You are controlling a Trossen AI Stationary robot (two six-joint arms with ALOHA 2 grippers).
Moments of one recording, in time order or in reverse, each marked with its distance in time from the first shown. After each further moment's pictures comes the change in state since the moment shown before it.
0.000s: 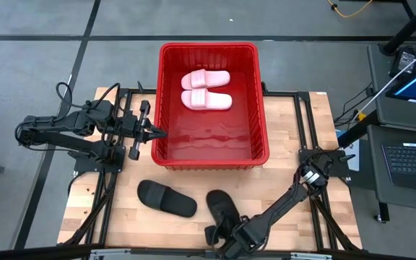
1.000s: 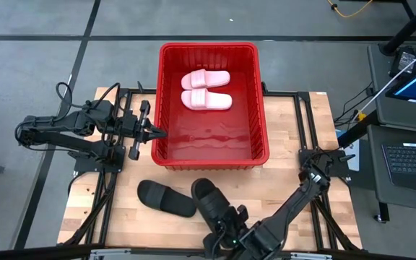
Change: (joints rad) left arm 0.000 0.000 0.000 0.000 0.000 -0.018; right arm 0.039 -0.001 0.480 -0.368 0.364 -0.368
